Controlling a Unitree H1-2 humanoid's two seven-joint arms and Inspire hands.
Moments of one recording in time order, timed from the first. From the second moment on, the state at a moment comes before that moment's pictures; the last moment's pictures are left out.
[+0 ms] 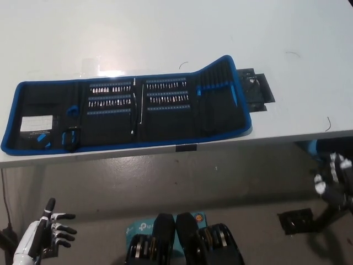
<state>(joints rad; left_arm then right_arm) 0.04 0.28 0.09 -0.01 -0.03 0.32 -0.09 -0.18 -0.33 0.03 0.10 -0.17 0.03 0.00</state>
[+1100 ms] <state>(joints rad) 0.04 0.28 0.09 -0.01 -0.03 0.33 -0.09 -0.57 -0.16 0.08 0.25 -0.16 0.25 0.12</state>
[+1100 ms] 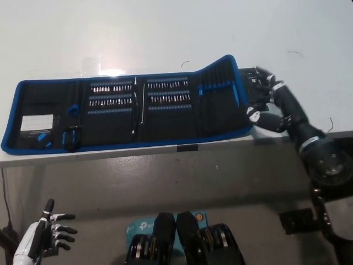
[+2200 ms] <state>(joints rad) 0.04 0.26 0.08 -0.01 -0.03 0.32 -0.09 -0.56 0.06 -0.03 0.47 -0.14 0.12 -0.13</state>
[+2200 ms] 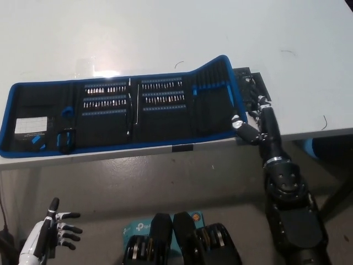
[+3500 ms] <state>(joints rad) 0.00 0.26 0.06 -0.01 -0.02 0.33 -0.10 -0.59 0.15 0.09 0.58 -0.28 -0.02 -0.38</state>
